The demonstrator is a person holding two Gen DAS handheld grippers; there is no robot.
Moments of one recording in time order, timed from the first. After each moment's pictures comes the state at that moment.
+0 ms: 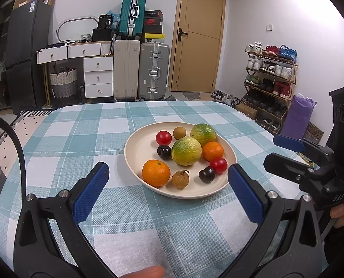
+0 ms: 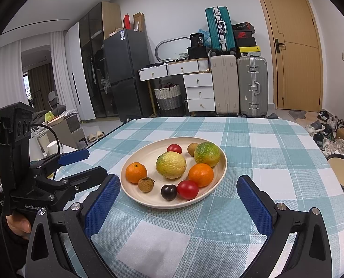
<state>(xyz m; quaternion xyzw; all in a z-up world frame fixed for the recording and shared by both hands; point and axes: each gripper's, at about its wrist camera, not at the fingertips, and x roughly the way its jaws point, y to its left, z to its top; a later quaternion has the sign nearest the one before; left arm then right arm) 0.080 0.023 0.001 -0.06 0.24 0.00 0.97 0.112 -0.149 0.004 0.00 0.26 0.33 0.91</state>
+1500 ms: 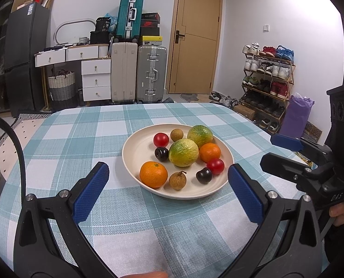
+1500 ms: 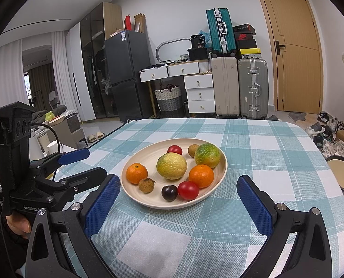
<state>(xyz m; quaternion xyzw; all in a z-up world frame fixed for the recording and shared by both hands) 0.081 0.019 0.001 -0.05 0.23 -0.01 0.97 0.112 -0.149 0.004 0.00 0.26 0.33 0.91</state>
